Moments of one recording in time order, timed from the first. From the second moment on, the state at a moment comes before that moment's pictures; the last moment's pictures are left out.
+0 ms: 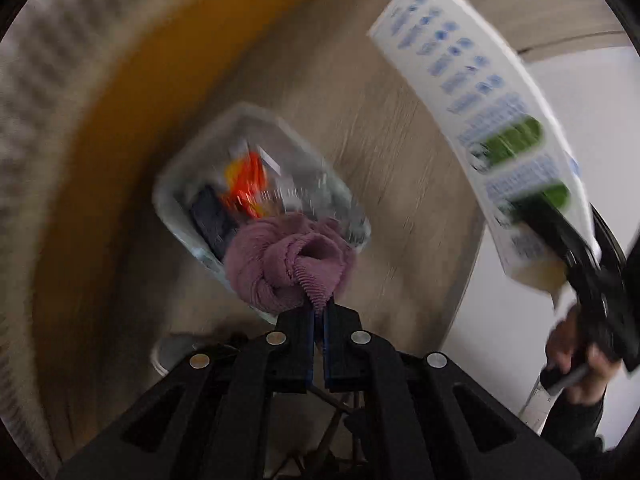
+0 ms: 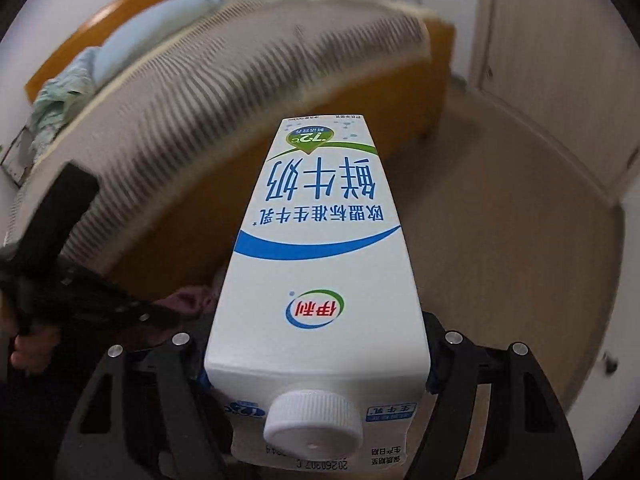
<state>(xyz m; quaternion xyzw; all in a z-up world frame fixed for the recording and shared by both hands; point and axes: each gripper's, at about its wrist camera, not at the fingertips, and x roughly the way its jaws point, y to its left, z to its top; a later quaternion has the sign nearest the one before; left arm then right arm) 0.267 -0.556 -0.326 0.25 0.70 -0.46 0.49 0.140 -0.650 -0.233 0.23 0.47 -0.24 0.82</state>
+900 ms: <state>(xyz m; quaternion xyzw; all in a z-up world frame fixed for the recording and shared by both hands) 0.324 -0.534 -0.361 0.11 0.74 -0.31 0.59 0.136 -0.621 -0.346 0.26 0.56 -0.14 0.78</state>
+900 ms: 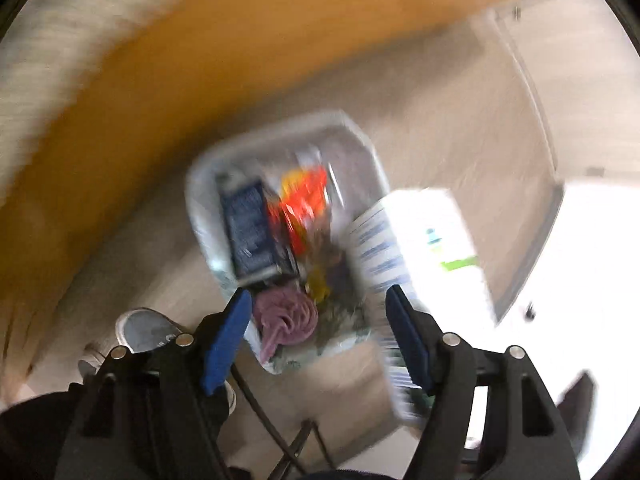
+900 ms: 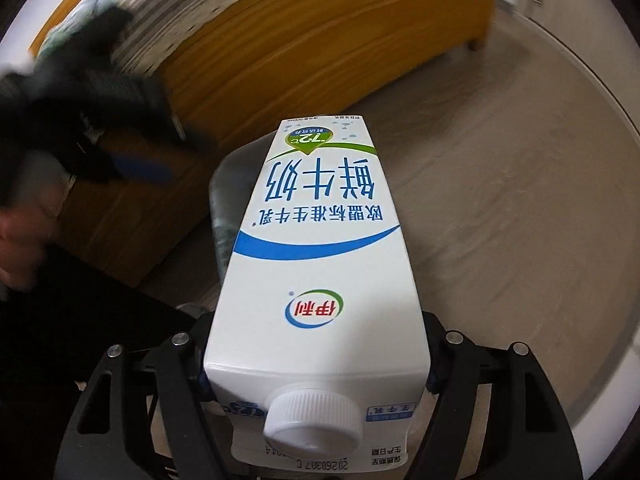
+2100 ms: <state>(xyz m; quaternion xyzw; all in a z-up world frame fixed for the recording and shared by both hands) 0.328 -0.509 -0.336 0.07 0.72 -0.34 0.61 0.174 -0.613 -0.403 0.18 0.61 -0.17 0.76</state>
